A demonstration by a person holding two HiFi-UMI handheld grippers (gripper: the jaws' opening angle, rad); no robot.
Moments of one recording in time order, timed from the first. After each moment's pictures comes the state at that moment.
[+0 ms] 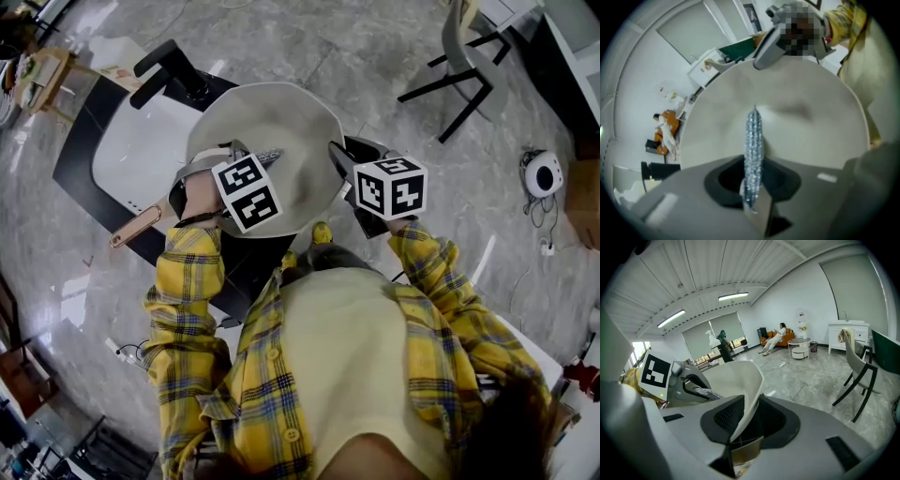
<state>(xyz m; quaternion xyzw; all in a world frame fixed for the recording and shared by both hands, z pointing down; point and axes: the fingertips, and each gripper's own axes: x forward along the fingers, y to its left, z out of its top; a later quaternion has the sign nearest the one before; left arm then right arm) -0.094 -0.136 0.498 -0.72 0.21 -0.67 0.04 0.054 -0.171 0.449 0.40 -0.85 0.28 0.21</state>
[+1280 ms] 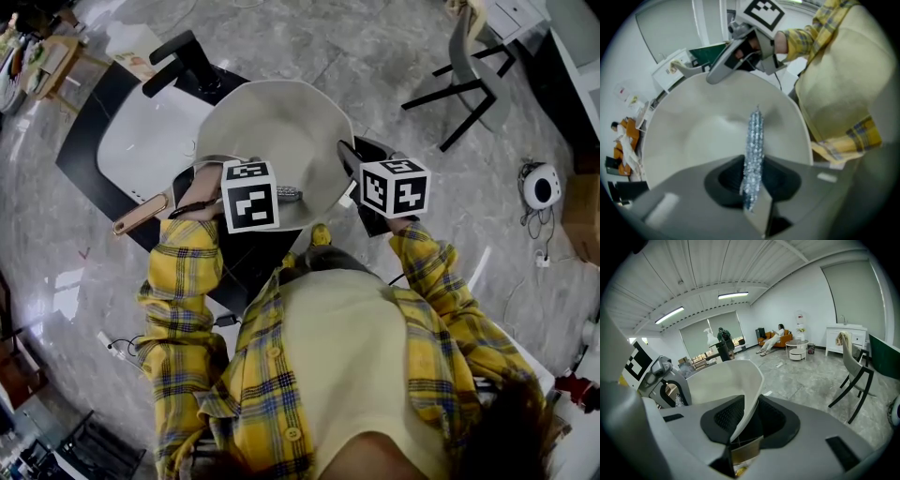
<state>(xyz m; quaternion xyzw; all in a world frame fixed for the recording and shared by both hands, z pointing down) -0.070 -0.054 0.487 -0.77 -0.01 -0.64 -0.03 0.053 -0.171 0.450 0.41 -0.84 0.26 0.22</state>
